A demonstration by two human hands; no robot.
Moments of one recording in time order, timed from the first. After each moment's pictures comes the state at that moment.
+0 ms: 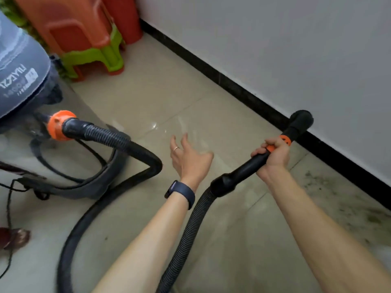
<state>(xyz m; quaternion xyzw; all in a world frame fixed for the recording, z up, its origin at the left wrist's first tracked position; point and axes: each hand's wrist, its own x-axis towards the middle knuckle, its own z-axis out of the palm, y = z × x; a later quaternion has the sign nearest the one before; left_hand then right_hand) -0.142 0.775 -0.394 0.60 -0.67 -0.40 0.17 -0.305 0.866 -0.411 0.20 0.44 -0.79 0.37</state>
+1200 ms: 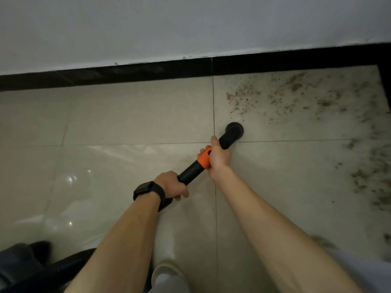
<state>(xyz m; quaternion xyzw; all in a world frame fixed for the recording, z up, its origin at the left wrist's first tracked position) -0.235 0.770 -0.564 0.18 -0.84 -0.18 -0.48 -0.291 0.906 -0.604 0.46 0.42 -0.76 0.17</state>
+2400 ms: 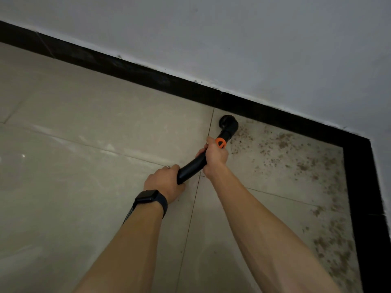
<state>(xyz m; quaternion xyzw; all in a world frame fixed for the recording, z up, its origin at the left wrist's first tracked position) -0.295 0.787 -0.614 0.11 -0.94 -0.25 -0.23 -0.403 0.899 -0.608 0.40 0.55 -0.71 0.16</state>
